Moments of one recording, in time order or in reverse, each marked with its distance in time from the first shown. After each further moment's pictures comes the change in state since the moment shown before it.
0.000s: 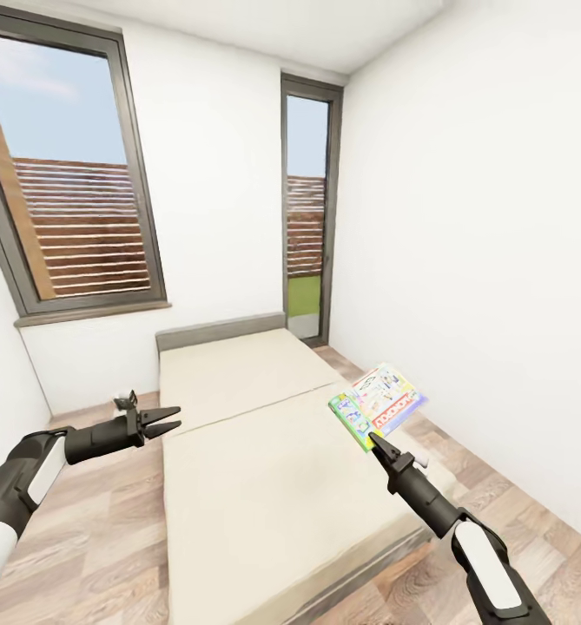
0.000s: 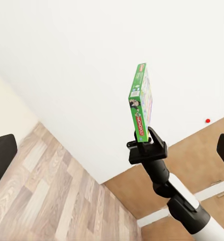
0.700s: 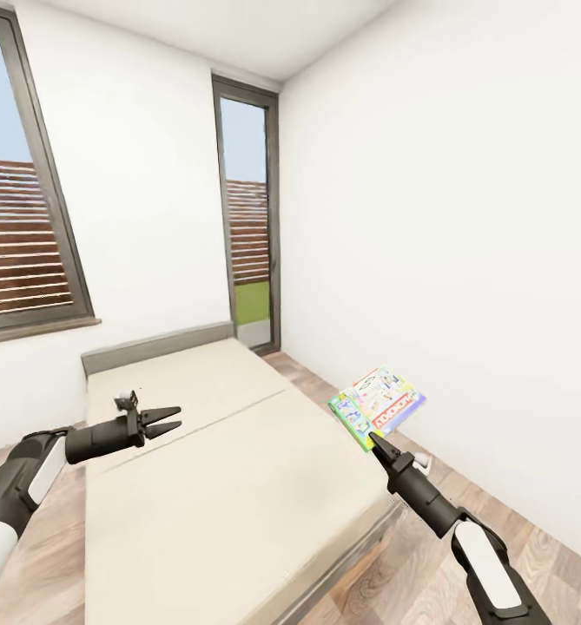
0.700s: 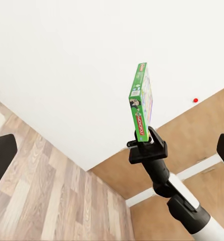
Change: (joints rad) left arm 0.000 0.000 -0.001 0.000 0.000 0.002 0.002; right arm 0.000 0.001 0.000 0.000 0.000 0.000 0.000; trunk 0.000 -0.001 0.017
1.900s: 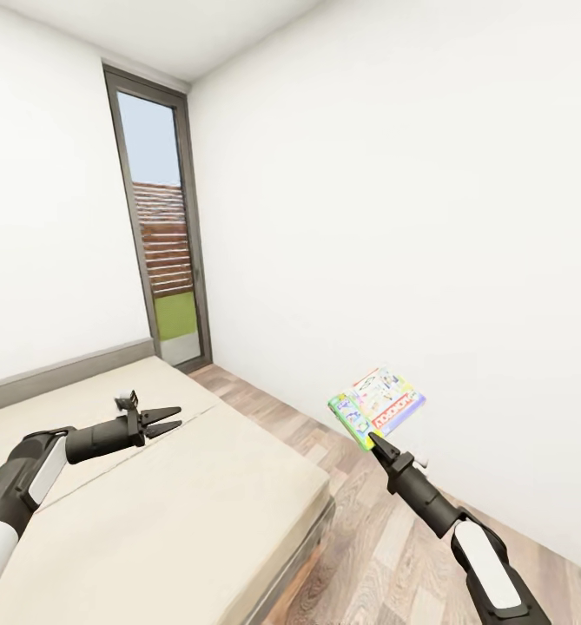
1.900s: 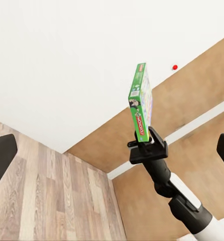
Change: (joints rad) left arm 0.000 -0.002 0.000 0.000 -0.002 -0.010 0.000; right arm 0.000 0.001 0.000 -0.001 -0.003 0.001 -0.009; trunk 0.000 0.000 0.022
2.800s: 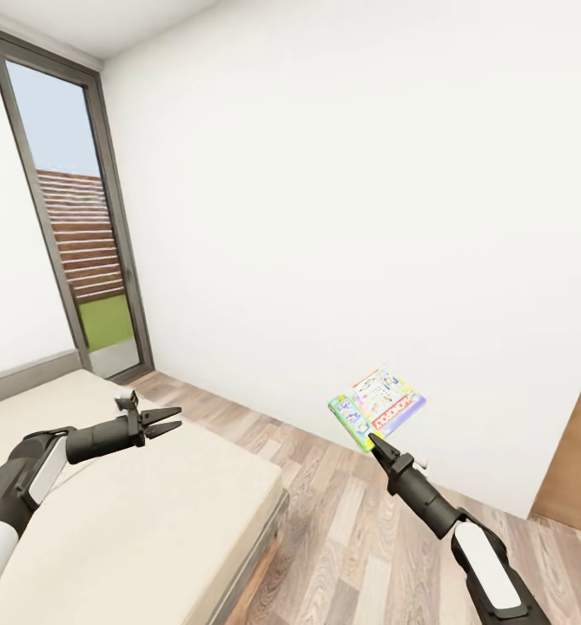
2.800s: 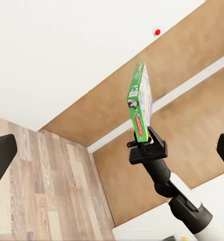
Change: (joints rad) left arm 0.000 0.000 -0.002 0.000 -0.001 -0.001 0.000; right arm 0.000 0.000 -0.001 0.006 0.003 -0.001 -0.003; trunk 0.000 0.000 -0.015
